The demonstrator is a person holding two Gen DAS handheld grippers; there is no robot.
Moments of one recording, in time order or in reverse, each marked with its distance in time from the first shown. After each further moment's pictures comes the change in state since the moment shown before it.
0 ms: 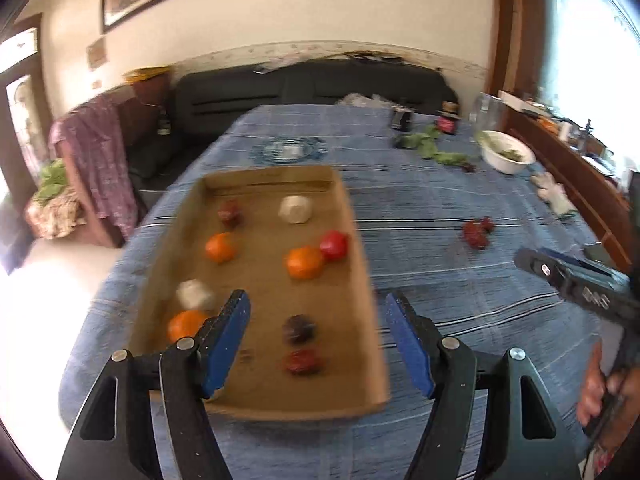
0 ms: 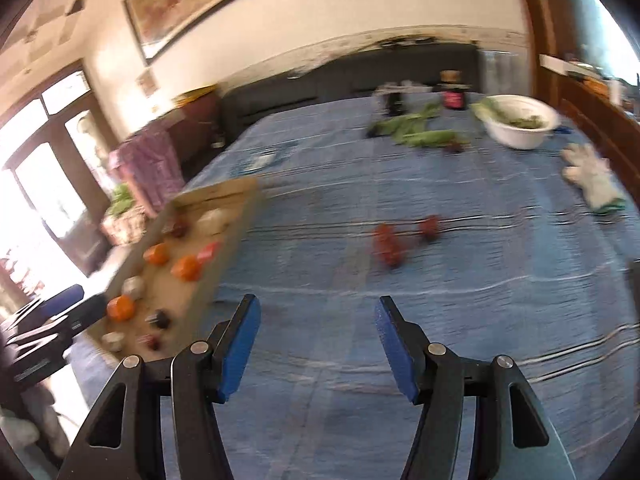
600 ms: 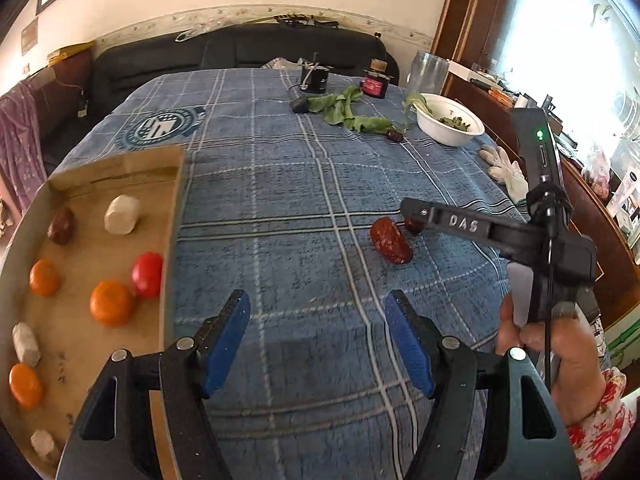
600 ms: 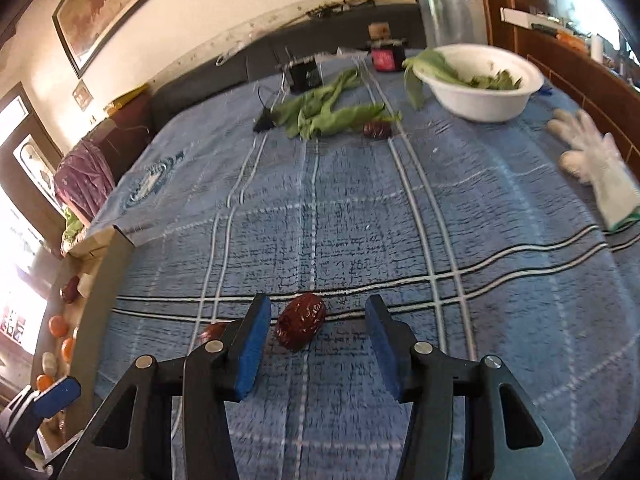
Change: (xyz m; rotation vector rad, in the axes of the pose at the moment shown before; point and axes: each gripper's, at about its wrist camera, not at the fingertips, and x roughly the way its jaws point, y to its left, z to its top) left arm 0.104 -0.093 0.028 0.044 0.111 -0.221; right arm 0.104 -0.075 0.054 0.089 0.090 -0.083
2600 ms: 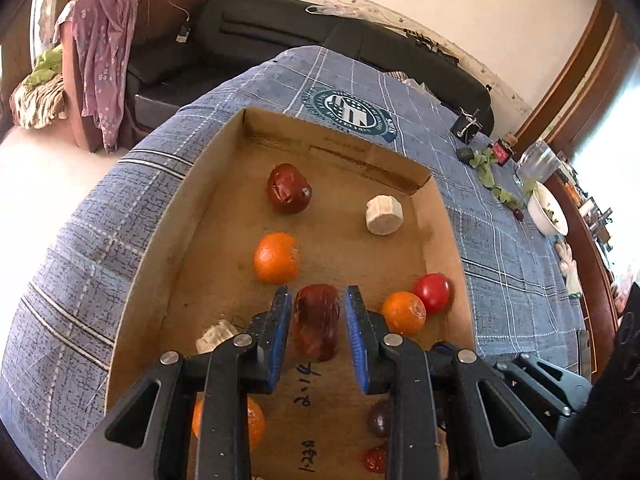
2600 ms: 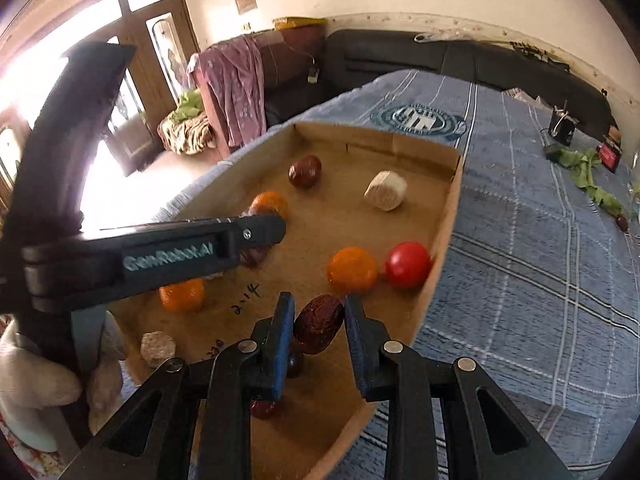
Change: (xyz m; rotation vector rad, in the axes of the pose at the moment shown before) left arm -0.045 0.210 -0.017 -0.388 0.008 0.087; right arm -0.002 0.257 -0.081 -0.469 0.089 0.269
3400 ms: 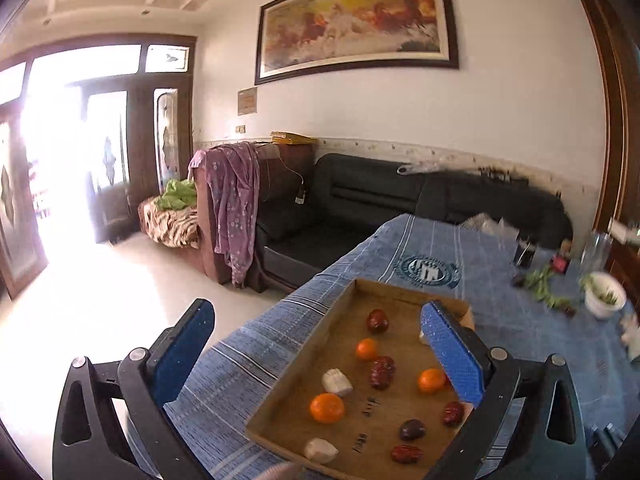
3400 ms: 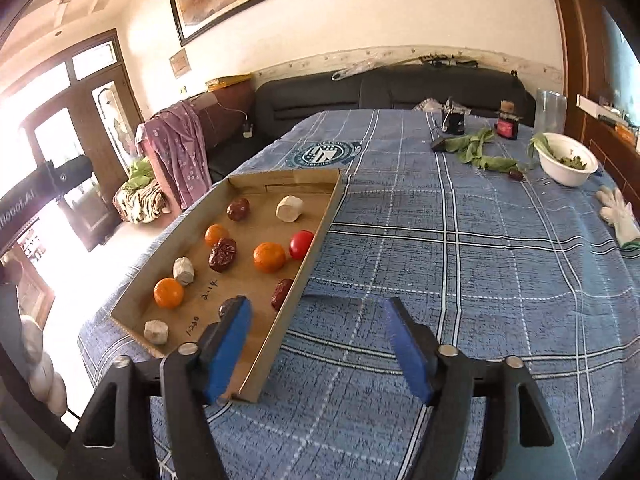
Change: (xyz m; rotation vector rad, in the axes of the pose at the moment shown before) left arm -0.169 -0.065 -0.072 -0.004 -0.627 0.452; right arm -0.118 -0.022 -0.061 0.196 -0.211 -0.155
